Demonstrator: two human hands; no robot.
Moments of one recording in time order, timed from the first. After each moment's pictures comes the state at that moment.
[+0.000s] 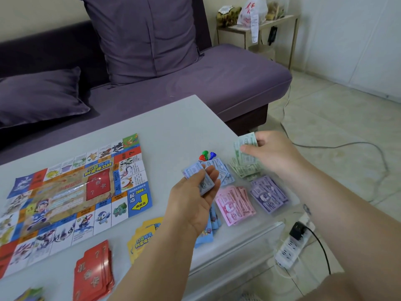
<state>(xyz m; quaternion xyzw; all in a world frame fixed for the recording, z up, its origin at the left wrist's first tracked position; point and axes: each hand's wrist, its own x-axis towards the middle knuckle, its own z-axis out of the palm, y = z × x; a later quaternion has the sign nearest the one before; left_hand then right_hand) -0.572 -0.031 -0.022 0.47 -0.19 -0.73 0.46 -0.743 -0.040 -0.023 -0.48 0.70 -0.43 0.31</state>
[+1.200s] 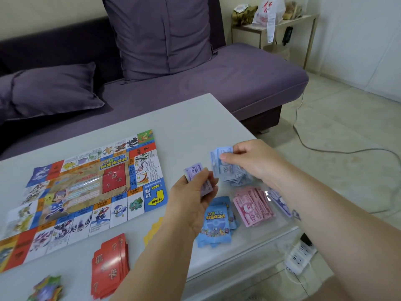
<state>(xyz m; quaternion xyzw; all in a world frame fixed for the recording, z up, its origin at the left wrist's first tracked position) -0.539 -0.042 -0.029 0.49 -0.25 -0.69 0.47 -0.687 -0.058 -0.022 -0.52 0.67 -0.37 0.38</state>
